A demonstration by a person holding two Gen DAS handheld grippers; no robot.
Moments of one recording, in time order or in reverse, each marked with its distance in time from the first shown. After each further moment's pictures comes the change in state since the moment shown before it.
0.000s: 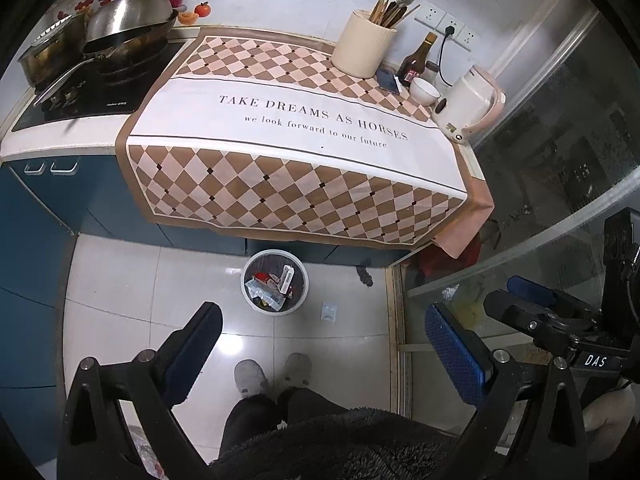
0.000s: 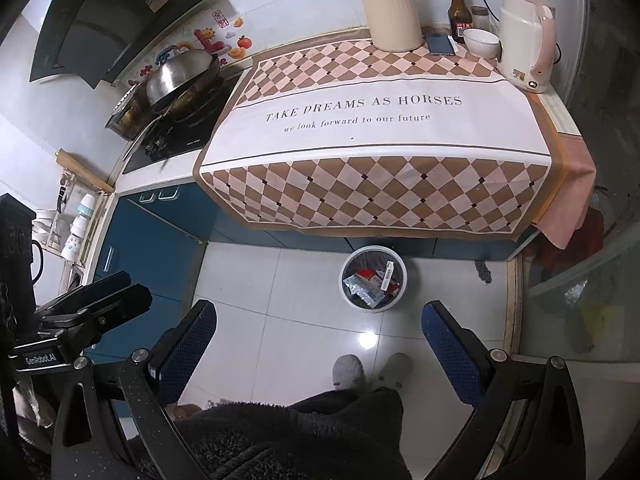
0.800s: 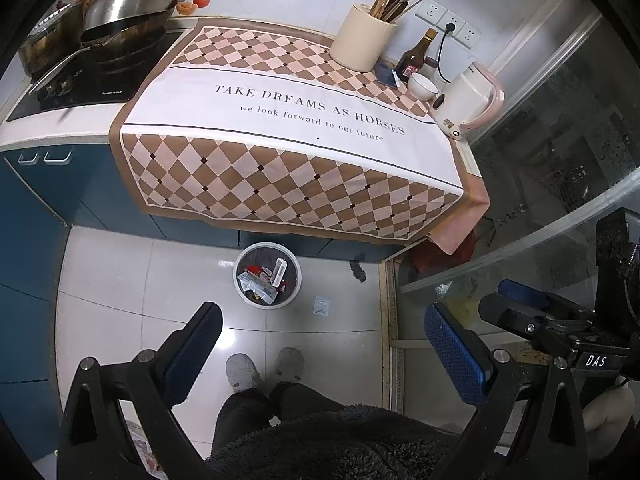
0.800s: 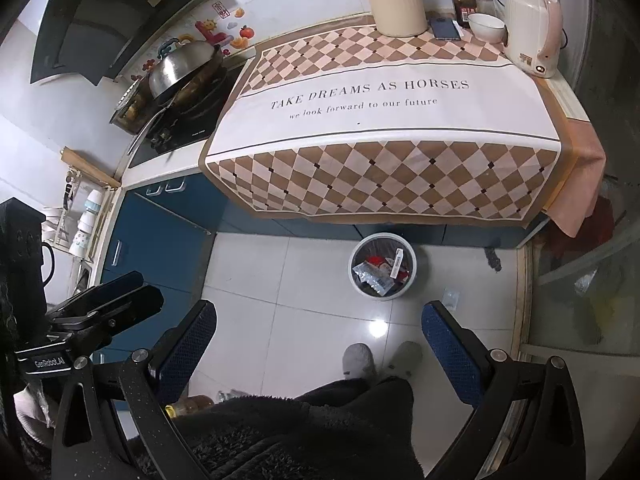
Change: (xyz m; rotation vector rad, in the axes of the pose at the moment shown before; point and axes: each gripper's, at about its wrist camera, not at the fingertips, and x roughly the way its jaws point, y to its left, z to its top) left arm 0.009 -0.005 -0.005 -0.021 0.016 -0.023; right arm 0.008 -0.004 -0.006 0.014 0.047 0.036
